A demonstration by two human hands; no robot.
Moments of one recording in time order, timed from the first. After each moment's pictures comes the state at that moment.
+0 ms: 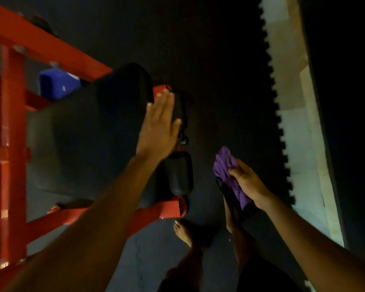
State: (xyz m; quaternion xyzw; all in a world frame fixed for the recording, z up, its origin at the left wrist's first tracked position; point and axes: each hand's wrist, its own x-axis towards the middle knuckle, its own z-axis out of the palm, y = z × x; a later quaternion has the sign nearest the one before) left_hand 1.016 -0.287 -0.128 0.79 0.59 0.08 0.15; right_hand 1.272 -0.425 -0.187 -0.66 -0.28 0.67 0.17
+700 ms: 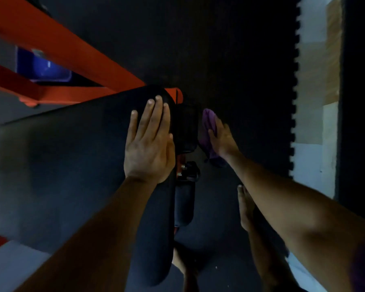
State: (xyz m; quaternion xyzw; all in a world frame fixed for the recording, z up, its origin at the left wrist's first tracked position) left_hand 0.944 -0.190 -0.178 0.75 0.66 0.07 0.04; right_hand 1.158 -0.136 -0.342 -0.69 -0.54 0.48 0.07
